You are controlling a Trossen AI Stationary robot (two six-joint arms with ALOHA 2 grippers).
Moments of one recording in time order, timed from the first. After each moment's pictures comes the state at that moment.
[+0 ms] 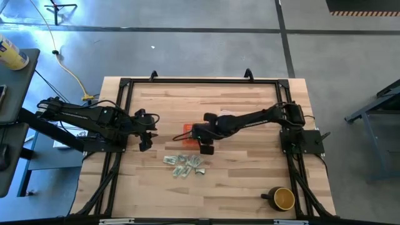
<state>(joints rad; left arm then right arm) -0.17 0.86 0.78 -0.86 -0.24 -0.40 0.06 1.99 1.54 -0.72 0.23 0.11</state>
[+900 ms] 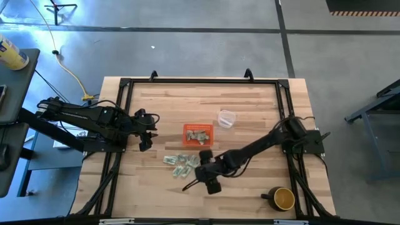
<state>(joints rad) -0.17 0.86 0.78 -0.86 -0.24 -0.39 0.39 2.05 1.46 -0.43 0.12 0.12</state>
